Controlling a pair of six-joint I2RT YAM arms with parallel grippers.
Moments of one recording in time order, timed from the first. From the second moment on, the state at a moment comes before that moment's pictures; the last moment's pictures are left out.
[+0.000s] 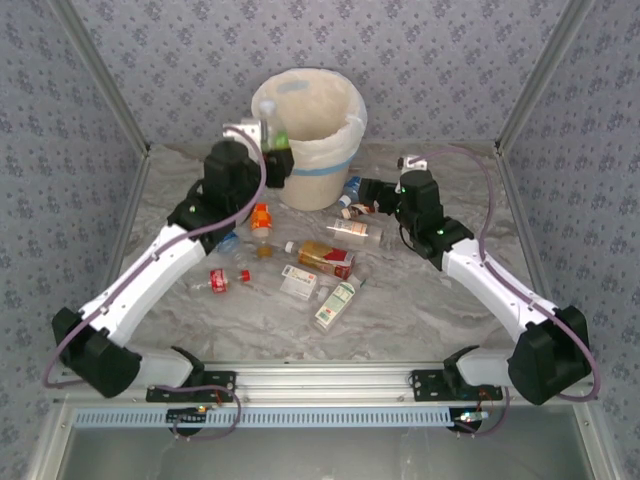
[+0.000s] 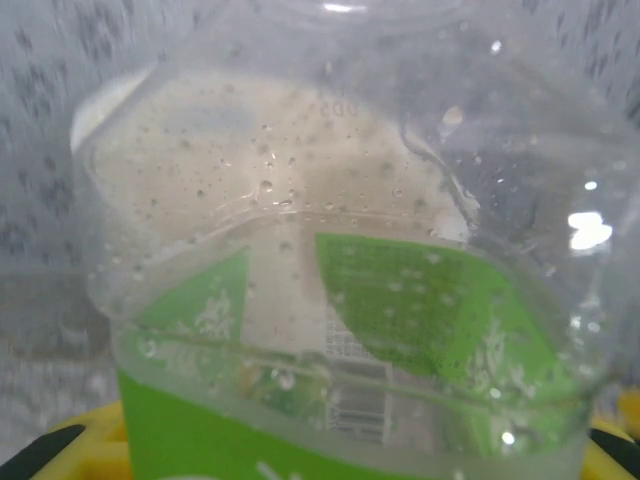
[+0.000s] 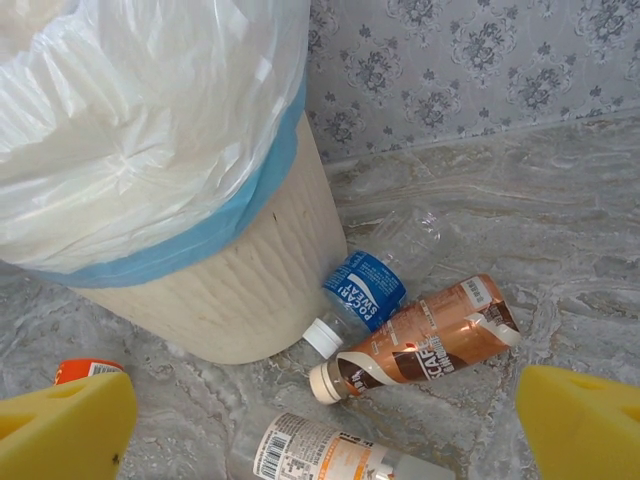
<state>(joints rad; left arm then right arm) -0.58 1.35 1.37 -0.20 -0.17 -0.34 0.46 1.28 1.00 -0.12 0.19 0.41</state>
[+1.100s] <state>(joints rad) -0.49 2.27 2.58 -0.80 -0.10 -0.48 0.43 1.11 0.97 -0.37 0.28 0.49</state>
